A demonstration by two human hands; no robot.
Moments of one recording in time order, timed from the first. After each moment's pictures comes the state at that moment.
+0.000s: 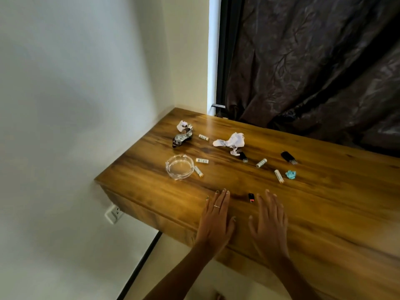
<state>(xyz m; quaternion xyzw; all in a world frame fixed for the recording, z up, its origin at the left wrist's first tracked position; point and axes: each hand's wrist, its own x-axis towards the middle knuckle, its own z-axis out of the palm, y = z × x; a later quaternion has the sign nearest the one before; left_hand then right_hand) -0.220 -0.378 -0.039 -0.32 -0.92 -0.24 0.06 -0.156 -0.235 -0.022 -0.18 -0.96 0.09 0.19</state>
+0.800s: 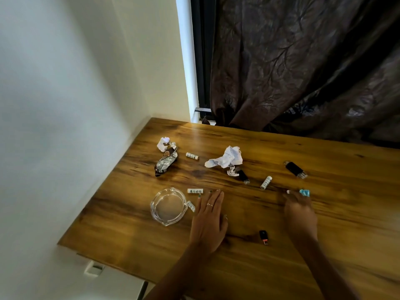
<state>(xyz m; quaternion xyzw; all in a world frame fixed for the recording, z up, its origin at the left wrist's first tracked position) -0.361 -0.358 -0.032 -0.36 -0.91 -0.20 0.01 -0.265 -0.136 -0.019 -0.33 -0.94 0.10 0.08</state>
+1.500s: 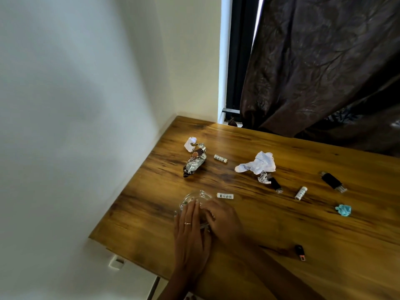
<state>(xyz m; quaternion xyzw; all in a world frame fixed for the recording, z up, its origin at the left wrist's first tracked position) -0.376 -0.465 -0.043 -0.22 -0.93 -0.29 0.09 -0.379 -0.339 0.007 0.01 -0.94 0.33 0.10</state>
